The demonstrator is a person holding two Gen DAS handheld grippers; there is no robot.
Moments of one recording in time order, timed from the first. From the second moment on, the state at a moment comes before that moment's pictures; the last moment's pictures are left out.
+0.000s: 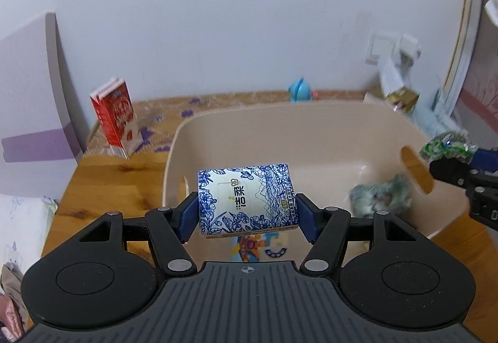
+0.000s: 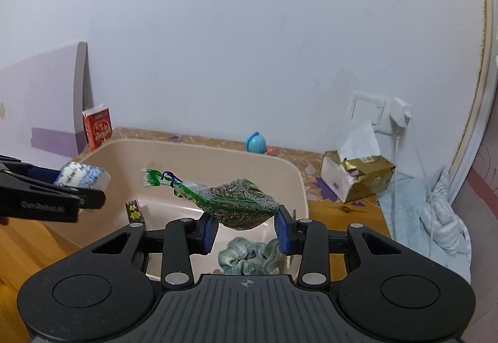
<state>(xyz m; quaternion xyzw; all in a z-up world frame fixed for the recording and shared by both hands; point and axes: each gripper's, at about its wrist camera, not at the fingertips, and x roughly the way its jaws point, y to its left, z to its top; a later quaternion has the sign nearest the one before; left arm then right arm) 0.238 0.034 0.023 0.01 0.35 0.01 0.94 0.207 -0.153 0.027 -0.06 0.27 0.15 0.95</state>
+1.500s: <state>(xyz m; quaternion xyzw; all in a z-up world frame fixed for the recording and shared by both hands) 0.166 0.023 0.016 0.03 0.34 -0.01 0.94 0.146 -0.164 -0.019 -0.05 0.33 0.14 0.93</state>
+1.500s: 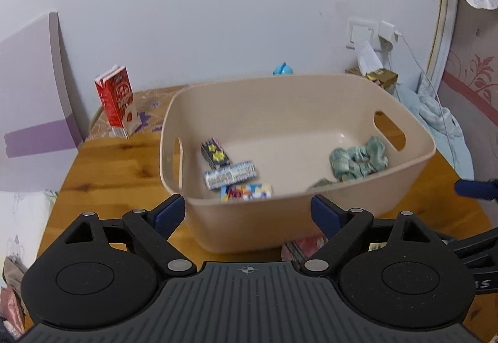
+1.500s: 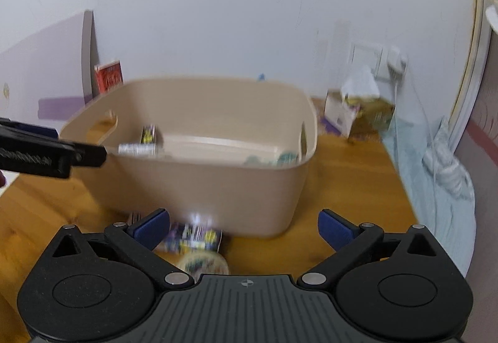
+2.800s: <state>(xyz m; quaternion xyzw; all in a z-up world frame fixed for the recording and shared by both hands) 0.187 -0.066 -0.067 -0.02 0.40 0.00 0.92 0.169 -0.206 -0.090 -0.05 0.39 0.12 0.91</state>
